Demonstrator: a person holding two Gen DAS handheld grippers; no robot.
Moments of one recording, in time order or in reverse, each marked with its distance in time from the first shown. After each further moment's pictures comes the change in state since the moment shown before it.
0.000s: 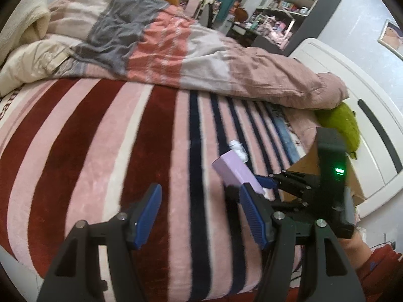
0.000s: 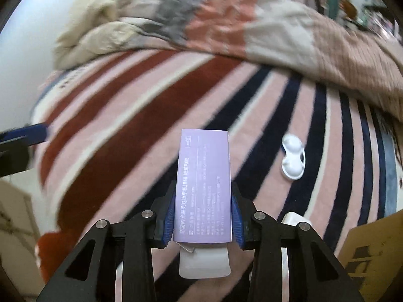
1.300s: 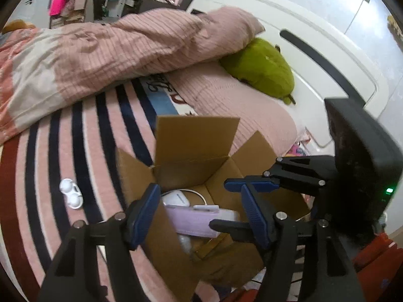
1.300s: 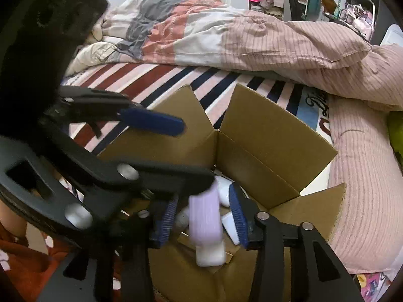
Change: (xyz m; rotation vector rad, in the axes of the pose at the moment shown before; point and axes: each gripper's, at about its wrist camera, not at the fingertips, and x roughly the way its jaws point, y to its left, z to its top) left arm 0.104 -0.260 0.040 0.360 0.198 -0.318; right arm -0.175 -0.161 -0.076 0.040 0.025 -0.059
